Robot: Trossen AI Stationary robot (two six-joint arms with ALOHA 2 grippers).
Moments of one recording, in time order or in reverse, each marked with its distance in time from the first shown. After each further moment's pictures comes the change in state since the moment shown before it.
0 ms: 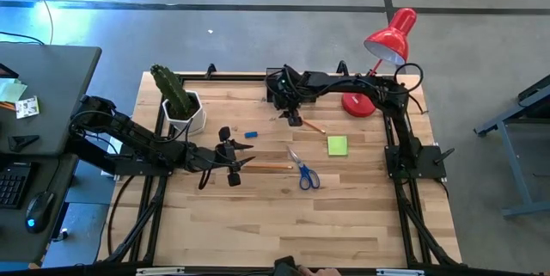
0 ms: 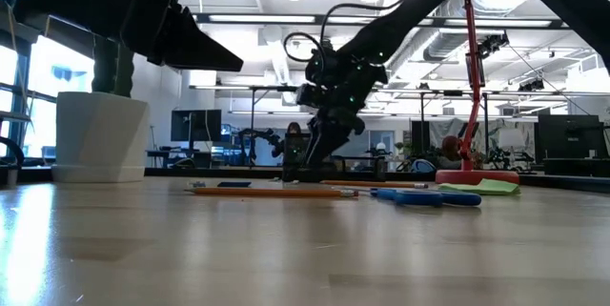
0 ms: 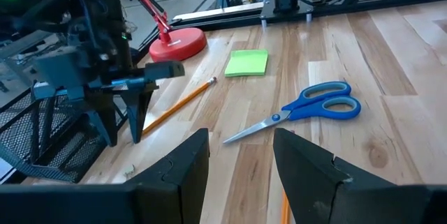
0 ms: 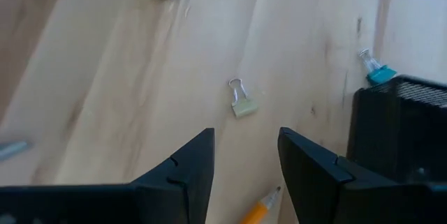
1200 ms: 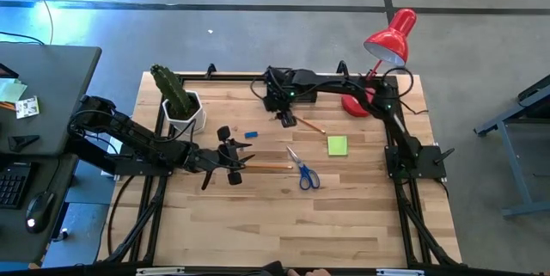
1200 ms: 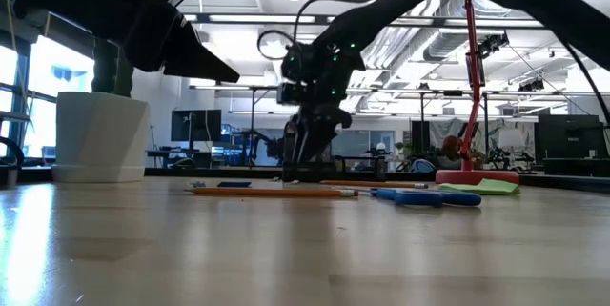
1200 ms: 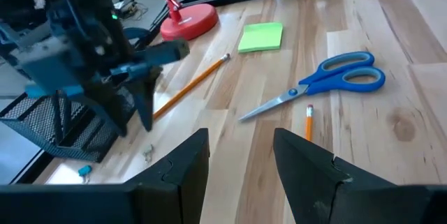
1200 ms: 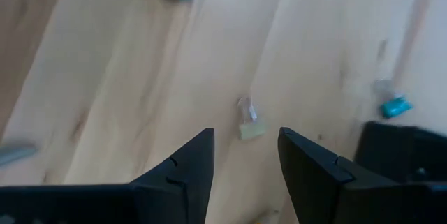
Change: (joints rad) left arm -0.001 0.000 0.040 -0.151 -0.052 -0.008; right arm 0.068 0.135 0.298 -0.290 0.094 -0.061
